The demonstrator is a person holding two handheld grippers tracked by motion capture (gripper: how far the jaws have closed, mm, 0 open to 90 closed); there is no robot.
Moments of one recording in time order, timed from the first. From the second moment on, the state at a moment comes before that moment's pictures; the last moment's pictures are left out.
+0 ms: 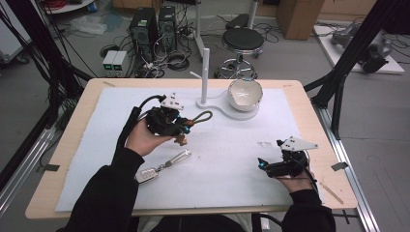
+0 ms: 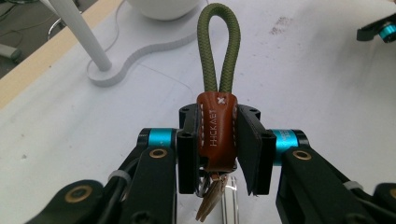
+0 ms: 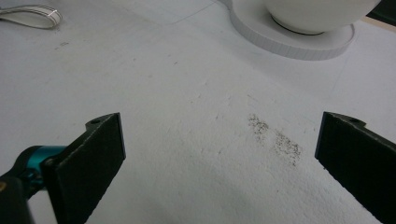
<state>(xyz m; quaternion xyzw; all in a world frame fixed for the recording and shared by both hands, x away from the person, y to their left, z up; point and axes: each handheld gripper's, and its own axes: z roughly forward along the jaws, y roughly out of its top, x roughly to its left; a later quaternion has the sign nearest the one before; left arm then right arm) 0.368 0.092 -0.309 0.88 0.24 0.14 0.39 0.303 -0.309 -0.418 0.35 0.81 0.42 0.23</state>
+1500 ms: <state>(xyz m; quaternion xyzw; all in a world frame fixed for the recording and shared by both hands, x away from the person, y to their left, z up) 0.451 0.085 -0.257 0.82 0.29 0.21 0.44 0.304 -0.311 -0.419 0.36 0.80 0.42 0.23</state>
